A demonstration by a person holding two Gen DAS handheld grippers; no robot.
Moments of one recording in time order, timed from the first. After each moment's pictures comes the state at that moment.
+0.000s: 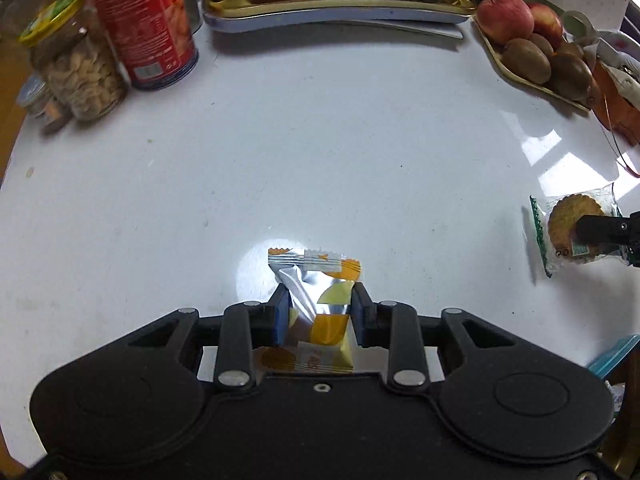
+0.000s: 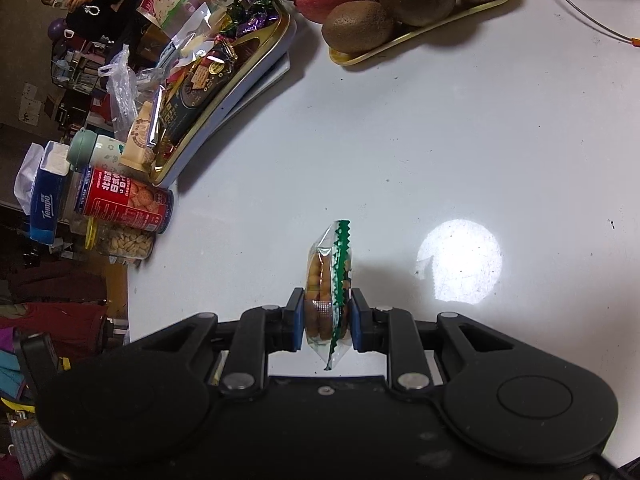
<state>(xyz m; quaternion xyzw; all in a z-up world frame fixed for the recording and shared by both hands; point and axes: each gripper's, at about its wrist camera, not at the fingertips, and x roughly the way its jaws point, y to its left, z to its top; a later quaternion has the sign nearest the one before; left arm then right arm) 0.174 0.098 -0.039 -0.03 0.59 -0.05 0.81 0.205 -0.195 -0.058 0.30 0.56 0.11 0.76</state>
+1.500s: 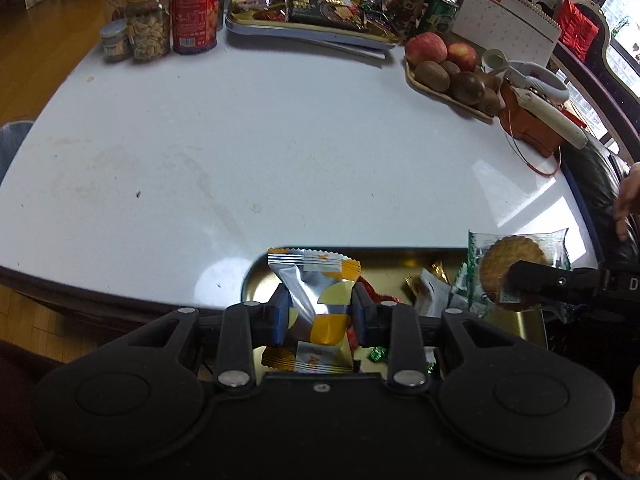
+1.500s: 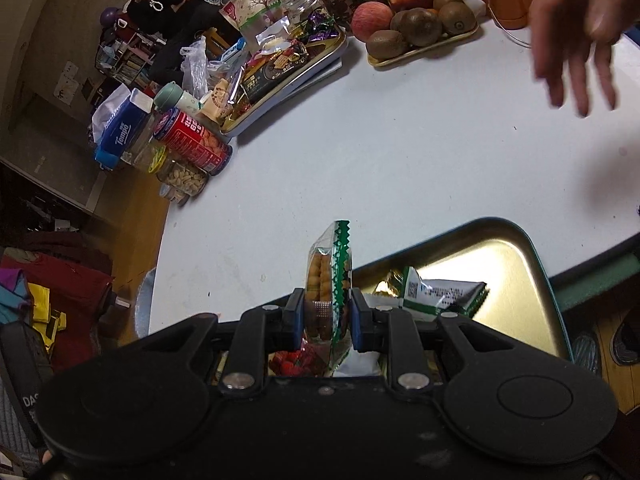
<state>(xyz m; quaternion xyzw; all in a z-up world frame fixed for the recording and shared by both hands) -0.008 0.045 0.021 -0.12 0.52 -0.04 0.85 0.005 -0.200 0.023 0.24 0.51 0.13 0.81</state>
